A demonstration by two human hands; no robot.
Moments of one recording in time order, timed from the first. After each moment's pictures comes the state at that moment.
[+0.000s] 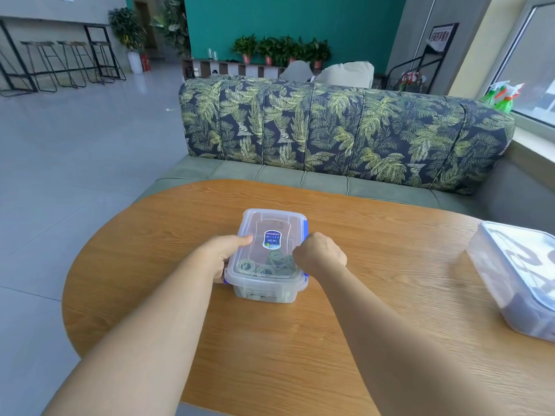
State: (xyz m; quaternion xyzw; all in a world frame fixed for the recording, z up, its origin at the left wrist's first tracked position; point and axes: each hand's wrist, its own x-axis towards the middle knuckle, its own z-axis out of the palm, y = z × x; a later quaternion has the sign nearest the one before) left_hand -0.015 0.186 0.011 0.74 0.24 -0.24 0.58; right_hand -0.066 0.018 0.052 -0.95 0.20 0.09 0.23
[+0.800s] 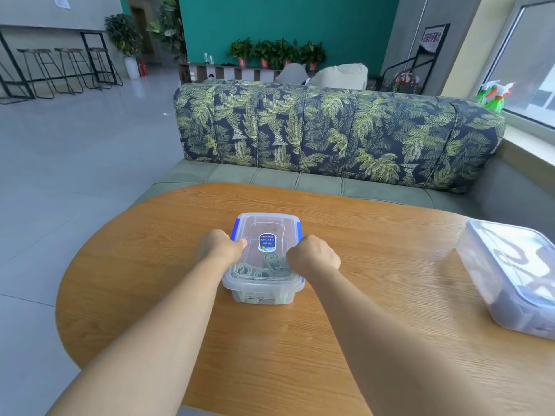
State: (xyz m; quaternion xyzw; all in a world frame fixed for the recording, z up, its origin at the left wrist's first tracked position) left_hand -0.009 0.167 0.008 0.91 0.18 -0.03 0.36; right_hand -0.071 0.008 0.051 -0.94 0.21 0.09 0.24
